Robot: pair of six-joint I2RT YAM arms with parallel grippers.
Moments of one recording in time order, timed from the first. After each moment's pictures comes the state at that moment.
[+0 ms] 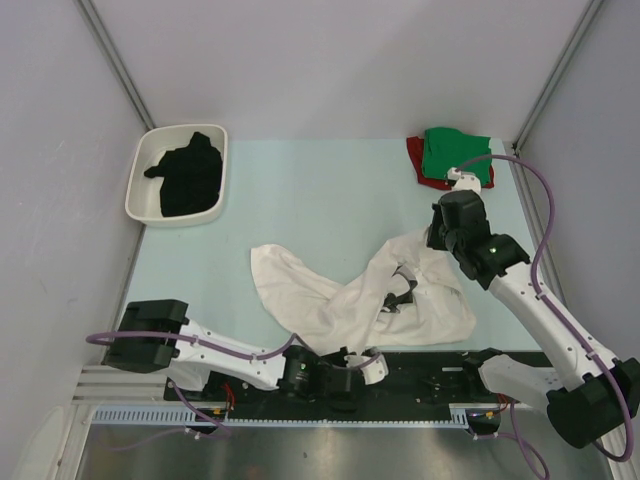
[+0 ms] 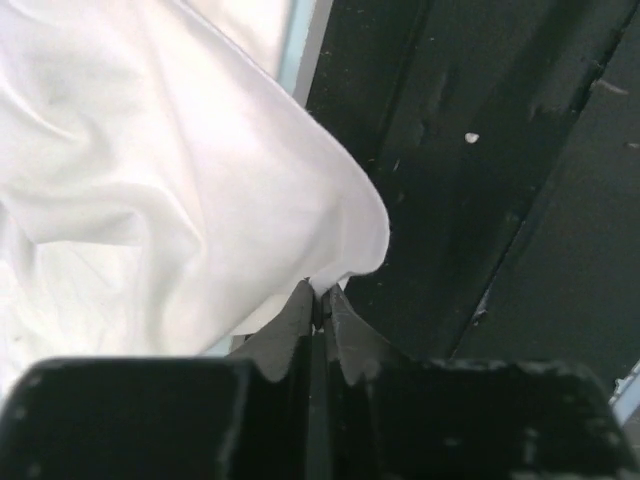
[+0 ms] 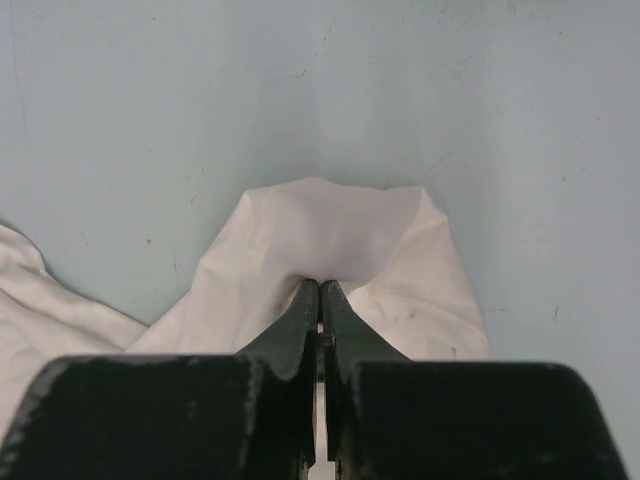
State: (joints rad) left arm -1.70 1.48 0.80 -0.44 -0.49 -0.25; right arm 0.44 1.07 1.02 -0.59 0.30 0.39
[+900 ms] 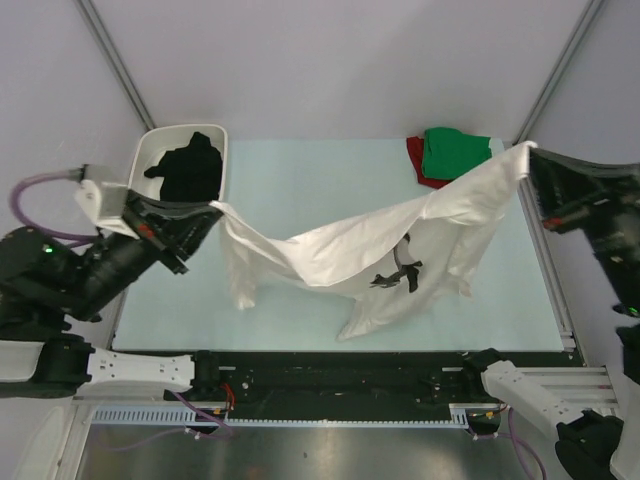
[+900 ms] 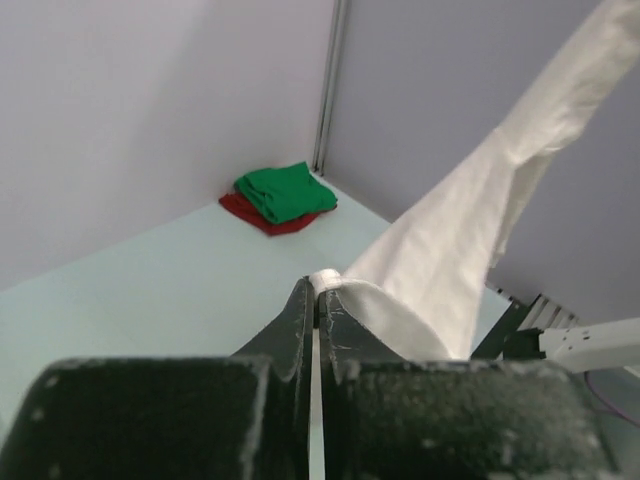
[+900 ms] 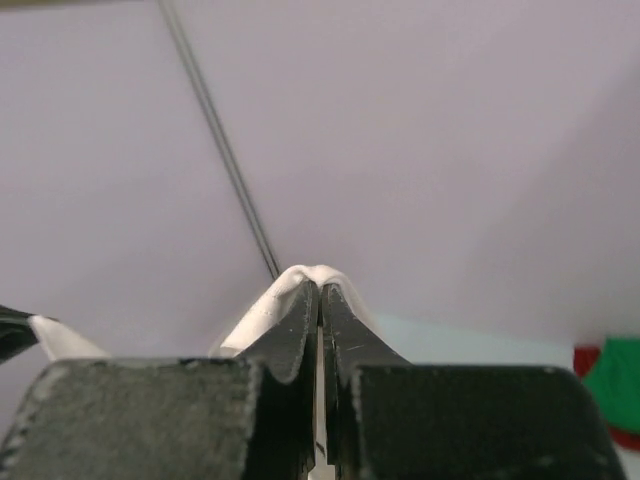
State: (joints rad) left arm -1.41 0.84 1.71 -0.75 -0.62 -0.06; right arm 0.40 0.85 1.79 -0.61 -0.03 0.35
